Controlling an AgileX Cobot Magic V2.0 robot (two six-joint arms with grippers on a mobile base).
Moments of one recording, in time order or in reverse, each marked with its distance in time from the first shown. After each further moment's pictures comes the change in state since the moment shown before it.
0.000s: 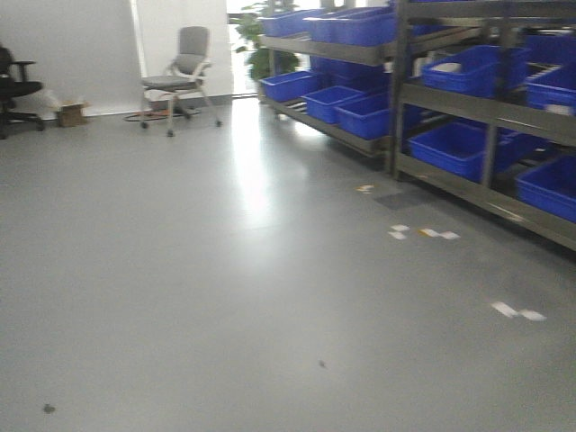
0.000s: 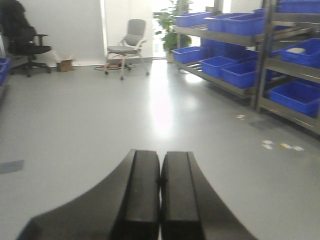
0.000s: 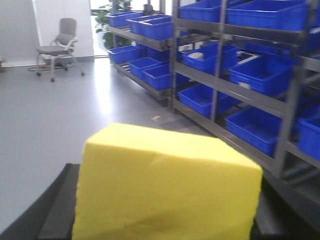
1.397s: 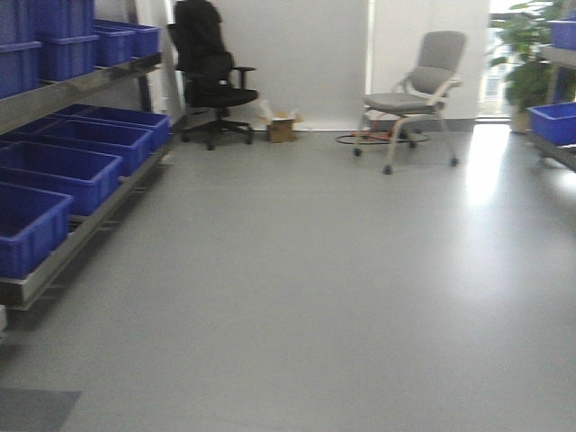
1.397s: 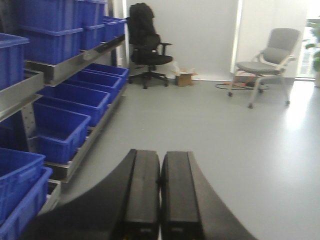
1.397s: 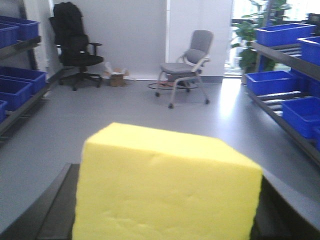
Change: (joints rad) left arm 0.000 0.000 0.000 0.000 0.000 0.000; right arm 0.000 0.000 0.000 0.000 0.002 0.000
